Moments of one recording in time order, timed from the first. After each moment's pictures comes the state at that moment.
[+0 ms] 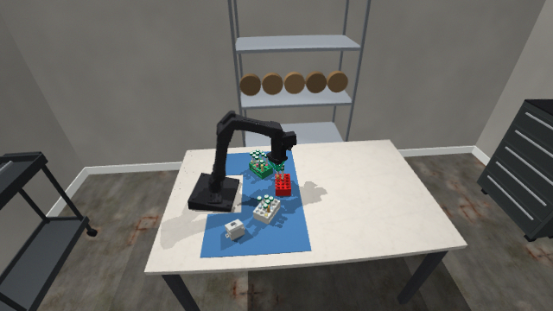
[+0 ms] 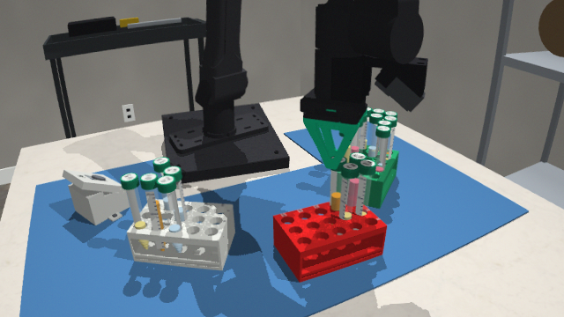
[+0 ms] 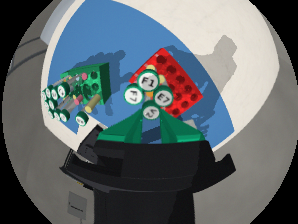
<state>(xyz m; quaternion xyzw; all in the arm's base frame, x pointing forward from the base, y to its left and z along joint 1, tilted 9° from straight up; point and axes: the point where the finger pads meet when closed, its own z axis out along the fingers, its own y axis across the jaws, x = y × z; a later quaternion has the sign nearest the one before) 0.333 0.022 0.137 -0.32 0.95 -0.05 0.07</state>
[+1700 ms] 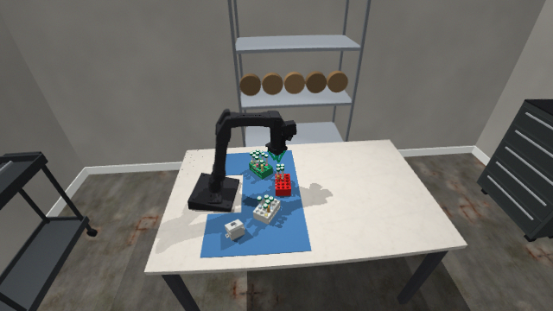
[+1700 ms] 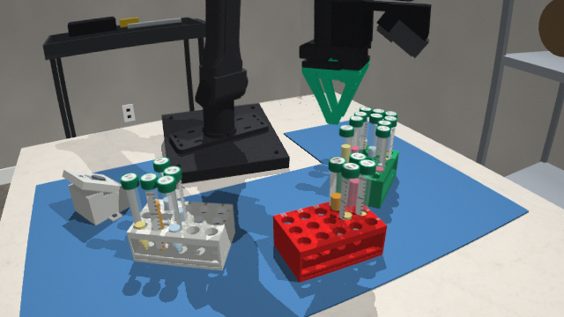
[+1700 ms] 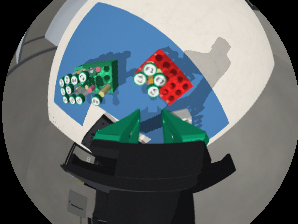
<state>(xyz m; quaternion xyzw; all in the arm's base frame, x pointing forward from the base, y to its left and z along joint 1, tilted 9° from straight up) 0.322 0.025 0.199 -0.32 0.95 -0.04 0.07</state>
